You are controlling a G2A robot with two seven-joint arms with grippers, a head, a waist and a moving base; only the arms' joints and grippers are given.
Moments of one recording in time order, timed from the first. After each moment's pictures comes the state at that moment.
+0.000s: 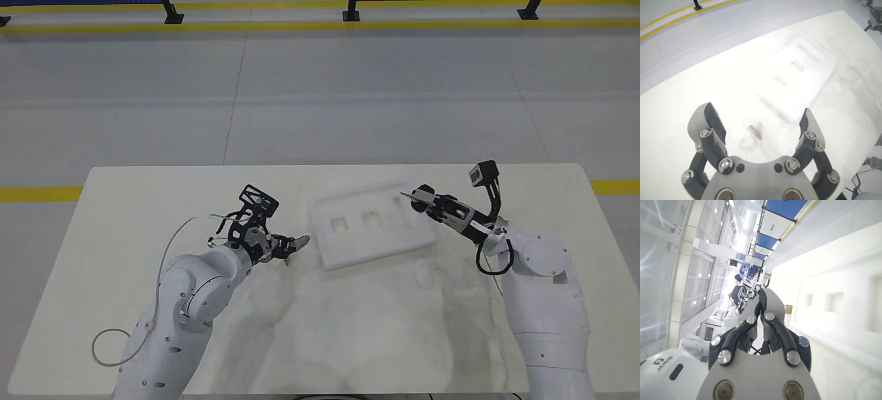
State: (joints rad) left arm 1.55 -1.24 -1.36 -1.99 1.12 -0.24 -0.77; right arm -1.33 -1.26 1.63 -1.43 0.19 -0.28 1.10
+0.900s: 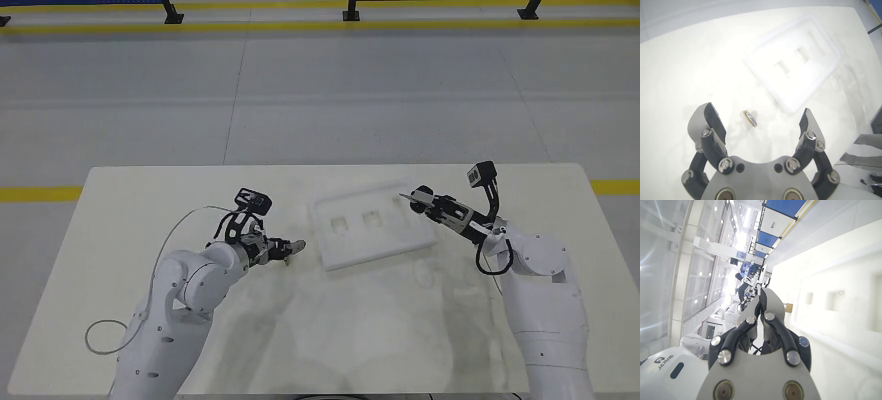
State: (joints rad) left arm 1.51 -1.24 -1.36 -1.97 0.95 -0.05 -1.04; right arm -1.33 -1.26 1.63 -1.43 0.19 -0.28 1.10
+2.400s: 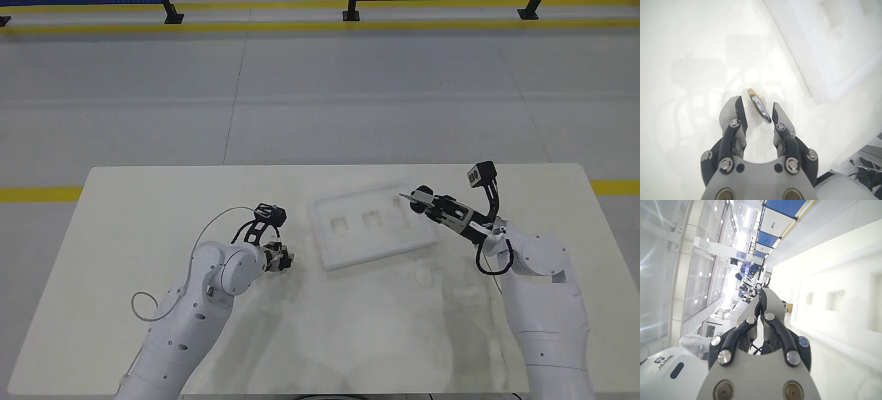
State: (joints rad) left arm 1.37 -1.24 -1.19 -1.74 1.04 0.07 -1.16; right arm -1.33 -1.26 1.63 -1.43 0.19 -0.28 1.10
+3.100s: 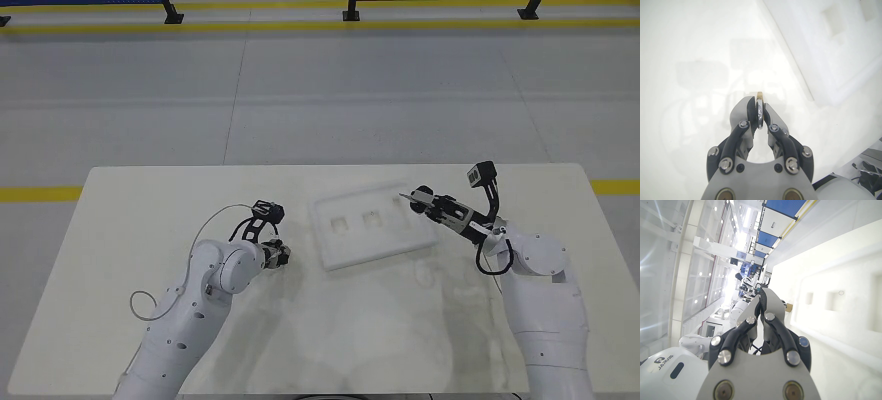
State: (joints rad) left arm 1.36 -1.23 -1.19 -1.75 1.05 0.07 -1.15; right arm -1.33 -1.26 1.63 -1.43 0.19 -0.28 1.10
